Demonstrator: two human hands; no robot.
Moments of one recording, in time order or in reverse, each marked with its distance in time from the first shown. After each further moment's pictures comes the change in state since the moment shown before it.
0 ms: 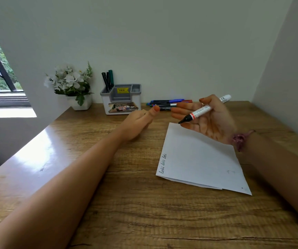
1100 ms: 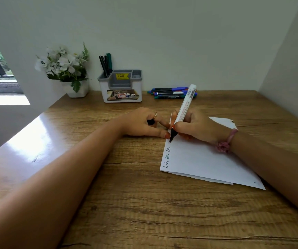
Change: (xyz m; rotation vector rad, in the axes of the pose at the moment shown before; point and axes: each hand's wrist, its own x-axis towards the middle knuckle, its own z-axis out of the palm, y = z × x) left_hand 0.002 -0.007 -0.003 0.199 -0.435 0.142; right_hand 0.013 0.043 0.022 -0.891 -0.089 -0.203
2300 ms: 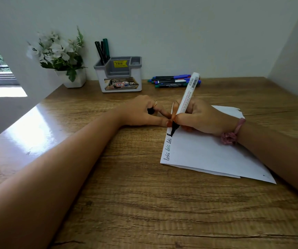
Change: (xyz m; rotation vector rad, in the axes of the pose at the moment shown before) left_hand 0.005 -0.006 0.003 -0.030 0.051 -0.050; right_hand 0.002 0.007 -0.001 -0.022 -0.050 -0.009
